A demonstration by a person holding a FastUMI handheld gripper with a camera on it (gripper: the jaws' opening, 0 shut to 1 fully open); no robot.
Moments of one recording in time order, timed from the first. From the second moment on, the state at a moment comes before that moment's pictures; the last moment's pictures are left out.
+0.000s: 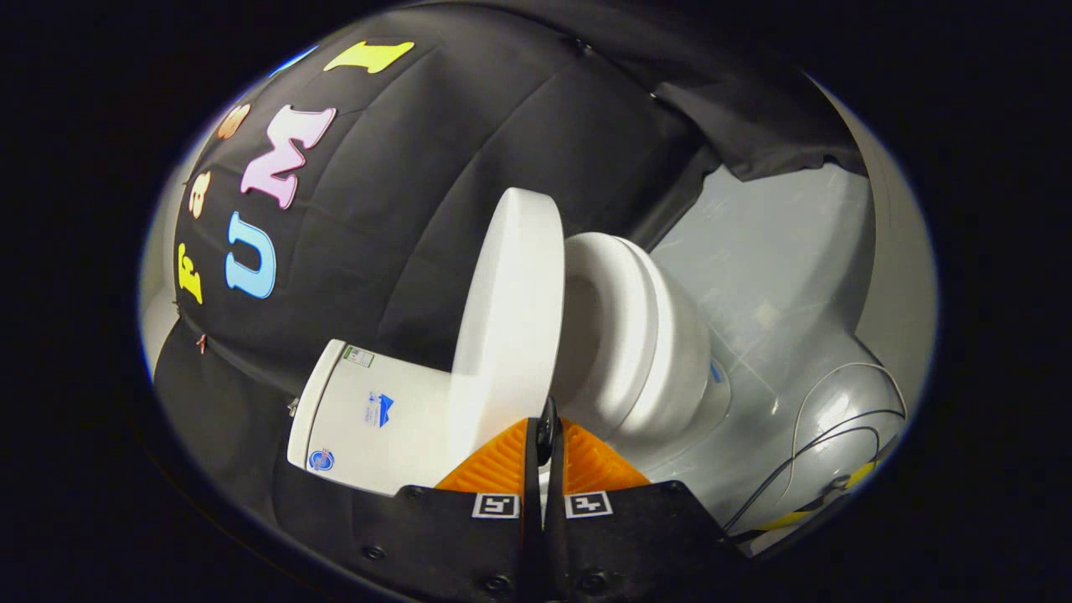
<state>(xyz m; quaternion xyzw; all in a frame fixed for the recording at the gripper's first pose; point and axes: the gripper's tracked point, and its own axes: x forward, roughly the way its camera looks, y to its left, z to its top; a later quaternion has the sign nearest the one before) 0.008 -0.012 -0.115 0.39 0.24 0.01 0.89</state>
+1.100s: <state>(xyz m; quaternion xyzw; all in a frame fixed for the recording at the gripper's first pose) 0.007 0.107 0.009 0.18 0.21 0.00 0.96</state>
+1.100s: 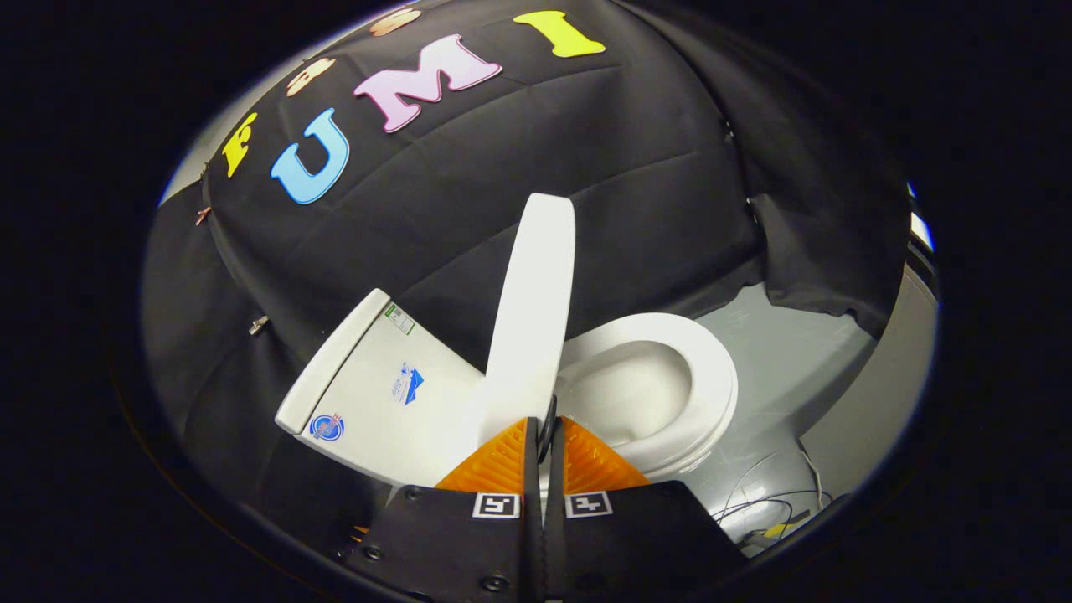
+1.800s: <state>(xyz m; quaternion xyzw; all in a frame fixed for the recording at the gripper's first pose) 0.010 0.189 0.044 0.11 0.22 0.00 0.97</state>
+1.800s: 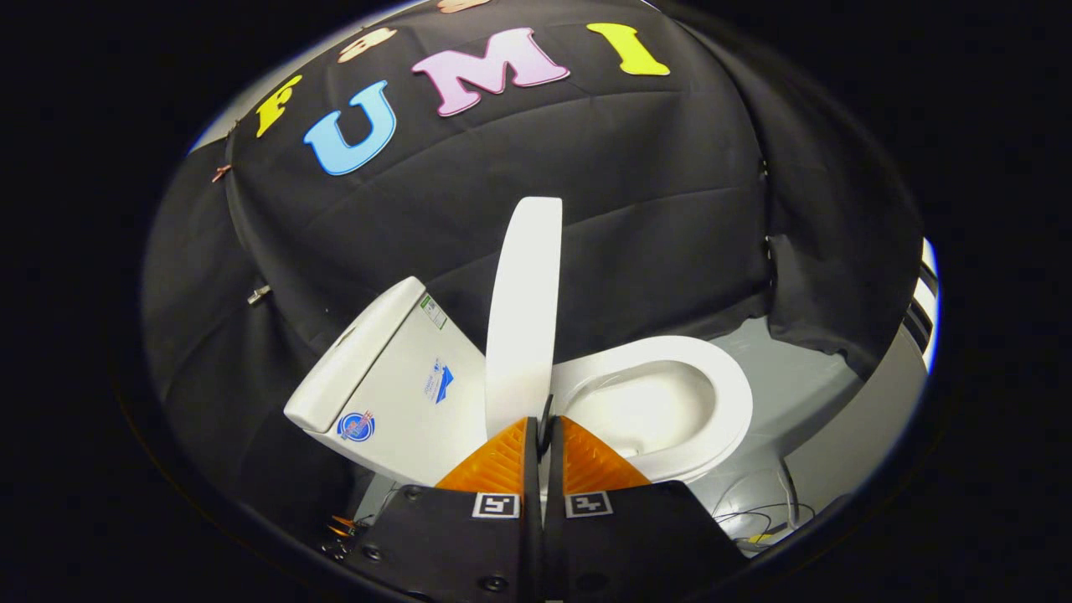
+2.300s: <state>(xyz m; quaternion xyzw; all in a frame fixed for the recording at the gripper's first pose) 0.015 0.253 0.058 0.04 0.21 -0.02 0.98</state>
